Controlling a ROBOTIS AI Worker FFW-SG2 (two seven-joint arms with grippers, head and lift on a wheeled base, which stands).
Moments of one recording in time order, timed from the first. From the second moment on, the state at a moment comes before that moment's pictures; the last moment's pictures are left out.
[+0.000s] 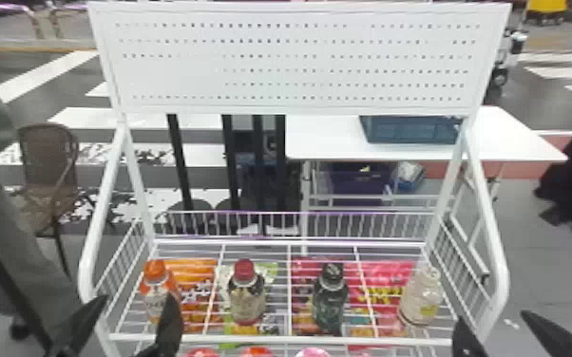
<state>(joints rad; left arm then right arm) 0.59 0.22 -0.08 -2.17 0.16 -0.03 0.20 0.71 -0.15 -0.09 -2.24 -0.18 -0.02 0.10</state>
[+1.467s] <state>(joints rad) 0.32 0.21 -0.16 -1.56 0.17 -0.42 0.20 0.72 -0.16 -0.09 -2.25 -0.17 -0.03 0.10</state>
